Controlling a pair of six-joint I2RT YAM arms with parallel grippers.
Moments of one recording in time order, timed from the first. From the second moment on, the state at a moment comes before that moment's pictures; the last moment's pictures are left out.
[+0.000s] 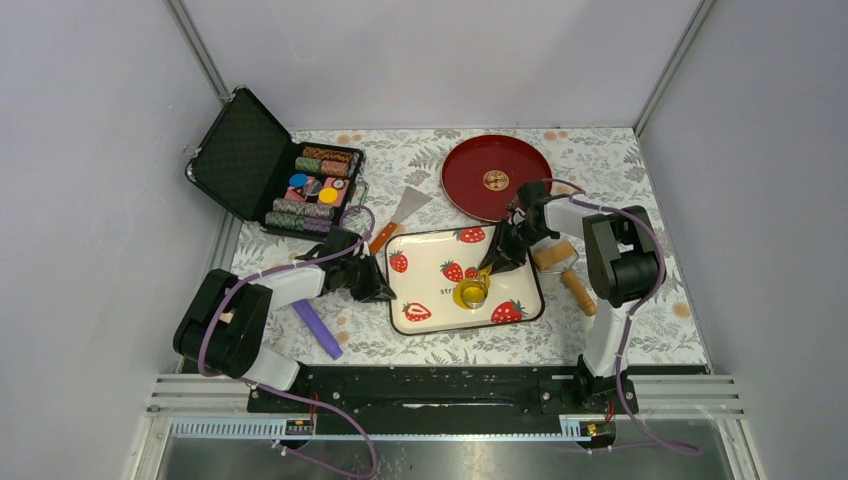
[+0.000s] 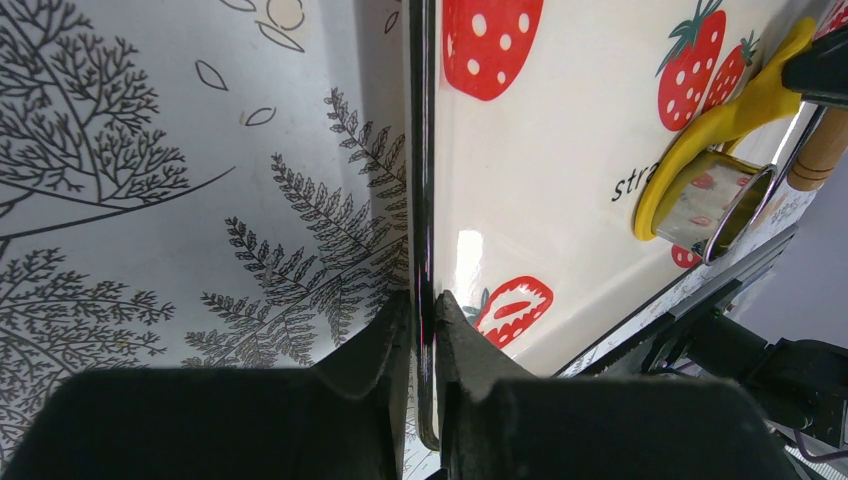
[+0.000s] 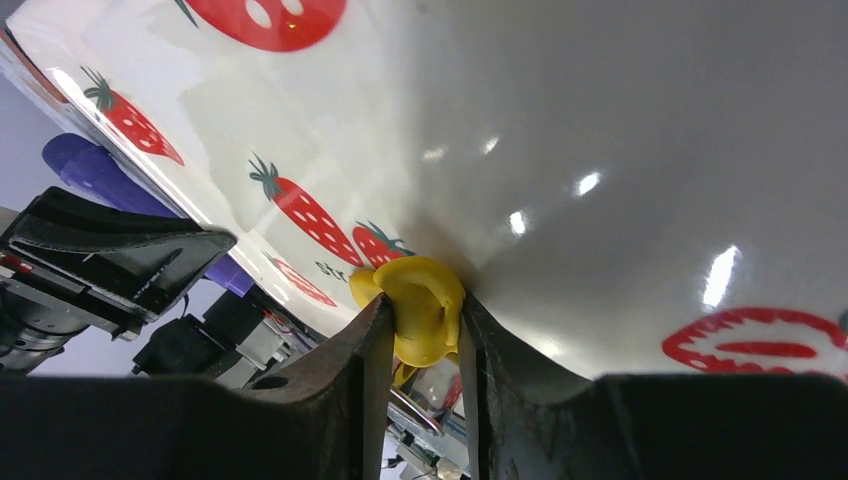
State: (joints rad) left arm -0.38 1.48 0.58 -0.14 0.42 -0.70; right arm 0.25 1.94 1.14 -0.59 -0.60 0.57
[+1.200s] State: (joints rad) left arm -0.38 1.48 0.58 -0.14 0.42 -0.70; right arm 0.53 1.98 1.31 -0.68 -0.61 0.58
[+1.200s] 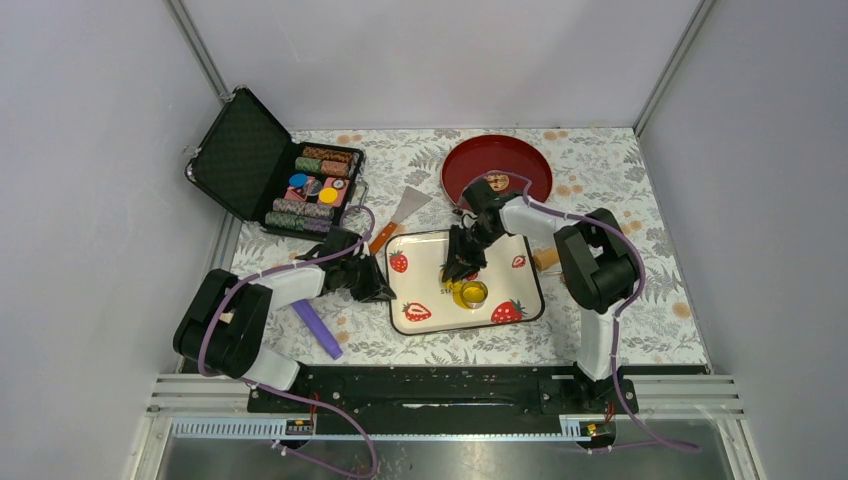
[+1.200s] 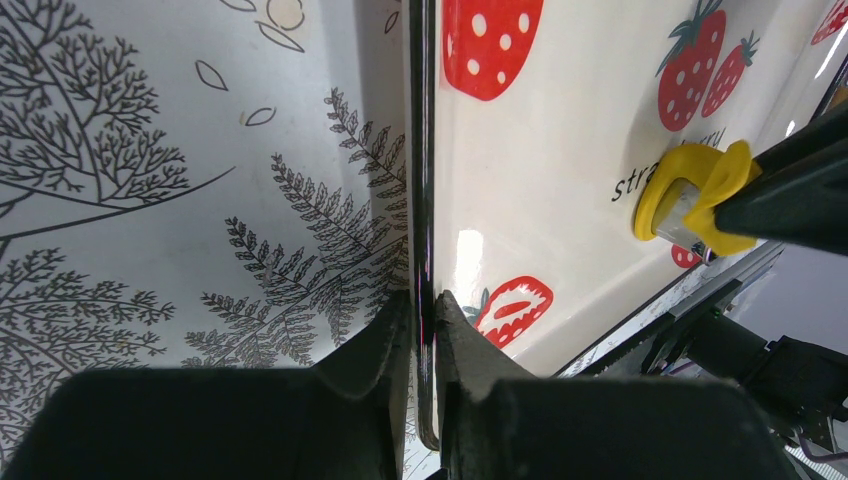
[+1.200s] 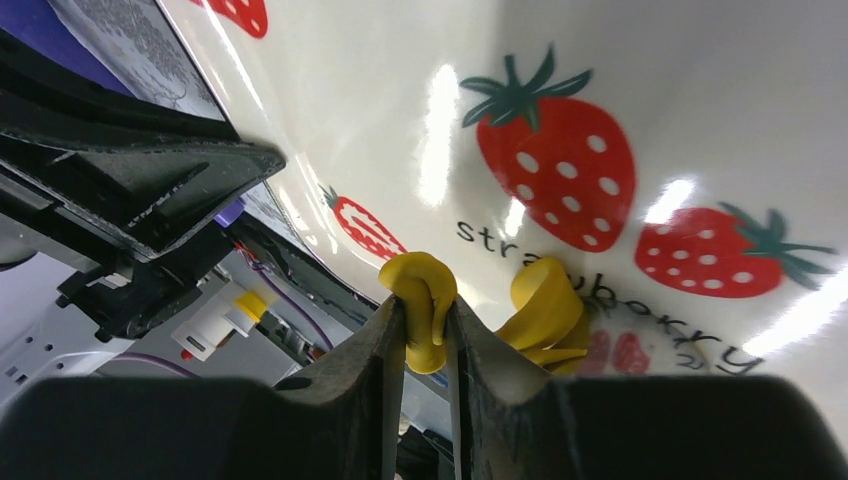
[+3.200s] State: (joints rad) left arm -0.38 1.48 0.58 -0.14 0.43 -0.70; right arm 0.44 1.57 1.40 -0.85 -0.54 0.59
